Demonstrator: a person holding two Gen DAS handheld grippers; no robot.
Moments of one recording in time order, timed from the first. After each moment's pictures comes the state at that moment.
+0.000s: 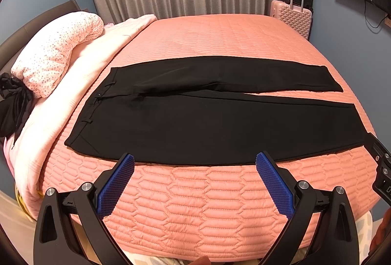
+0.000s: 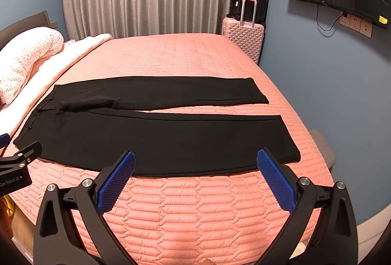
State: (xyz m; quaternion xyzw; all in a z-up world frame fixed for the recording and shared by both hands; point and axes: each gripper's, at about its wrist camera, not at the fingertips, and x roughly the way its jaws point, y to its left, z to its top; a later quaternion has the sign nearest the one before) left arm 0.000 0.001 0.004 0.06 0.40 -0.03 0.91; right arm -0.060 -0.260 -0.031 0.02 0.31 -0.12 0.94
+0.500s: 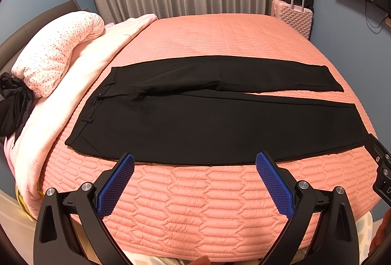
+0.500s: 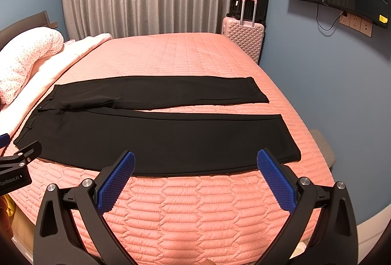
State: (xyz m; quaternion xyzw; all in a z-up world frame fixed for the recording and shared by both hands) left arm 0.000 -0.001 0.003 0.06 0.40 -0.03 0.91; right arm -0.061 -0.259 -0.032 0.02 0.31 -0.12 0.94
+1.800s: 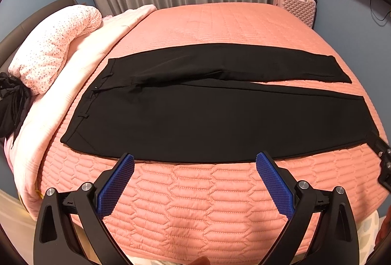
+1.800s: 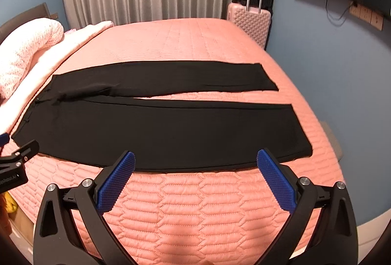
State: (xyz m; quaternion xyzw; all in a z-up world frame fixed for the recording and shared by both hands) left arm 0.021 -0.003 -0.028 0.07 0.43 -0.02 0.90; right arm -0.029 -0.274 -0.062 0.04 0.35 -0.10 0.93
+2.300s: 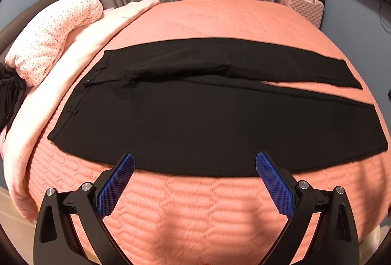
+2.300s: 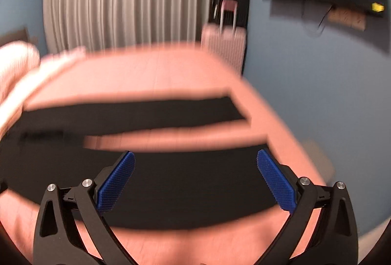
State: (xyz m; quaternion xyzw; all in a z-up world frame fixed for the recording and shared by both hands) left arm 0.061 0.001 -0.059 0.05 0.43 -0.01 0.90; right arm 0.034 -0.377 -0.075 0.02 0.23 -0.16 0.96
